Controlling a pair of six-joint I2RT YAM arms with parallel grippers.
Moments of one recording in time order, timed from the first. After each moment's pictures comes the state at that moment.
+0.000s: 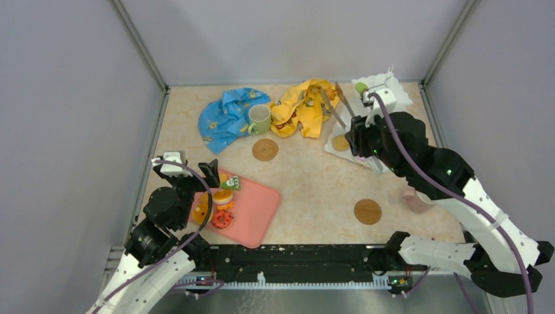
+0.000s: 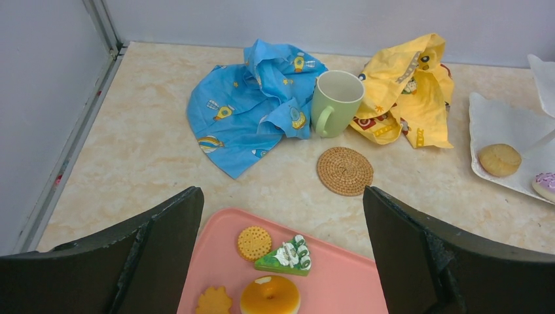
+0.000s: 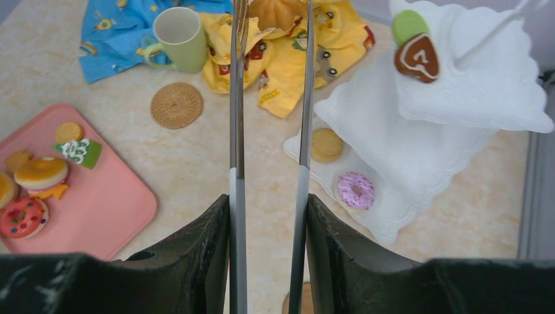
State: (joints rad) left arm -0.61 0.29 0.65 -0.41 -0.54 -0.16; right arm 0.84 1.01 1.43 -0.83 0.43 0.16
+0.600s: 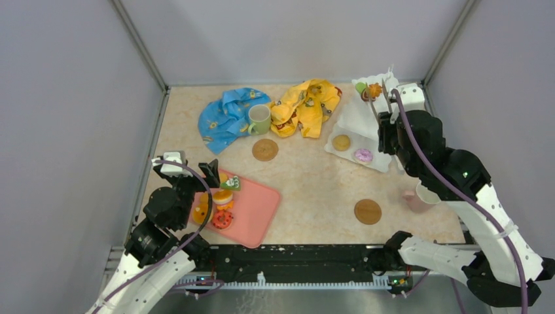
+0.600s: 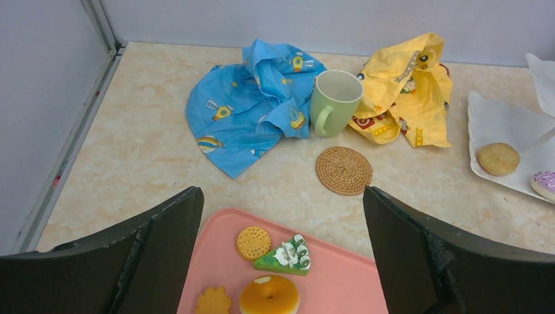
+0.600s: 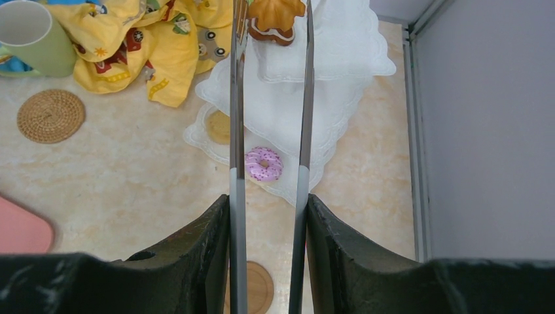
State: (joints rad) left arm -0.61 0.29 0.65 -0.41 -0.53 -0.16; right arm 0.70 0.96 1.48 -0.98 0.62 0.12
